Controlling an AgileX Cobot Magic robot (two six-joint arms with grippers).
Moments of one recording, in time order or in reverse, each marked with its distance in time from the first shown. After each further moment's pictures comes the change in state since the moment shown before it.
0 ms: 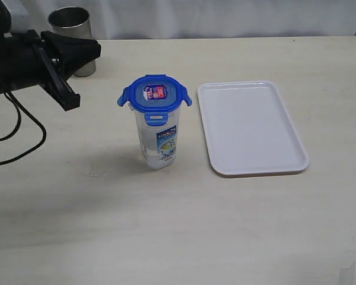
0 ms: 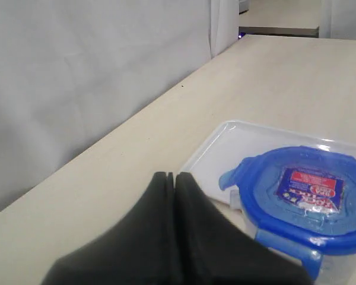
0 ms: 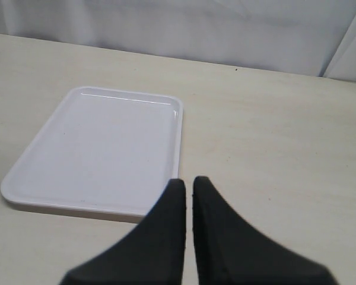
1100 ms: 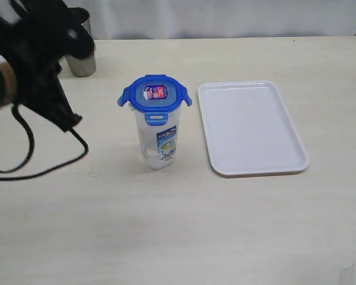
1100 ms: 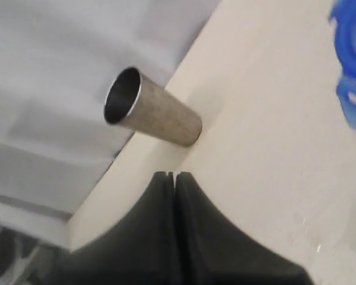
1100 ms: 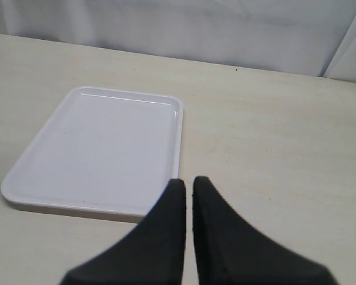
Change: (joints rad) left arm -0.767 -0.351 -0.094 0.172 1.636 -0.219; right arm 0.000 0.000 0.000 0.000 0.000 0.000
